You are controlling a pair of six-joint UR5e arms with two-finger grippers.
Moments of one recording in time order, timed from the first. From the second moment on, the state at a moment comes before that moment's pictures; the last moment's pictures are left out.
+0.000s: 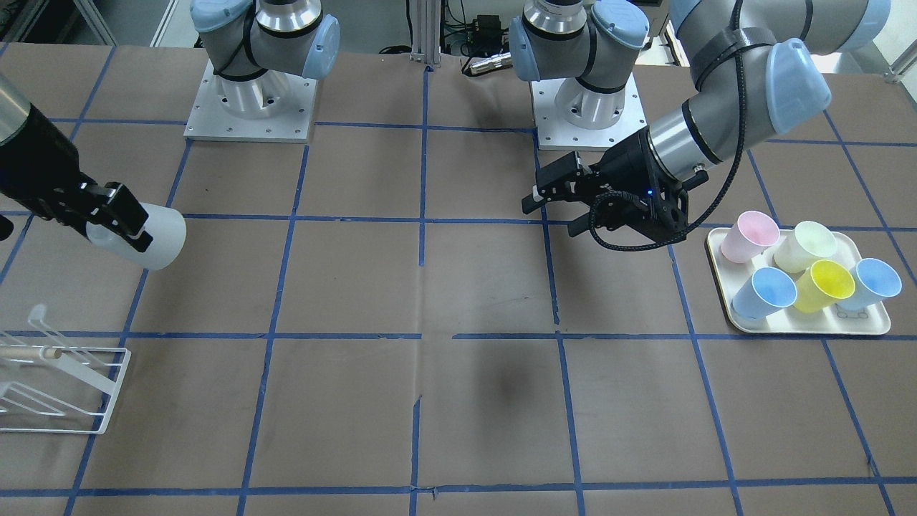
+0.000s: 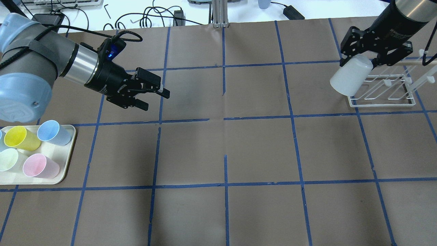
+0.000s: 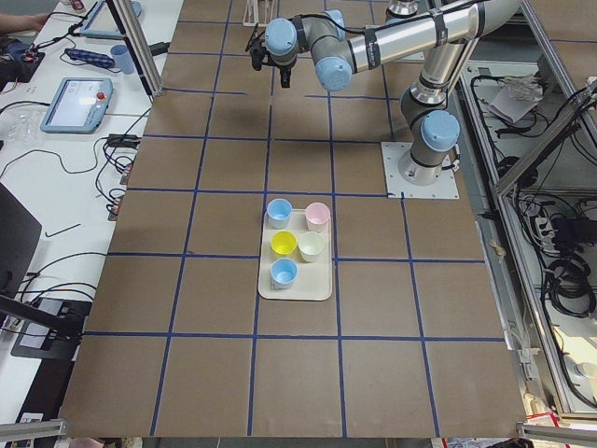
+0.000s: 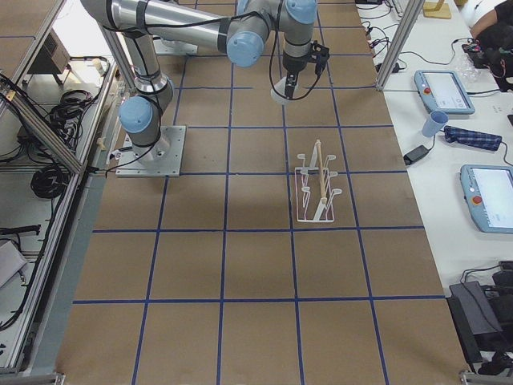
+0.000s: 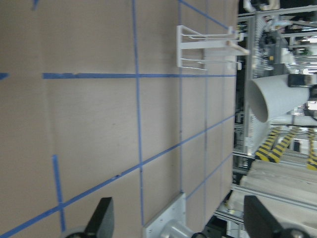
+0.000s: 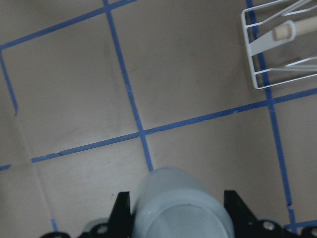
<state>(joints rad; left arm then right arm) -1.40 -1.58 -1.84 -1.43 1.02 0.21 1.30 -1.49 1.58 -1.69 -1.48 -0.02</state>
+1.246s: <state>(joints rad) -1.59 -1.56 -1.57 -1.56 1.61 0.11 1.17 -1.39 1.66 -2.07 -1.67 -0.24</state>
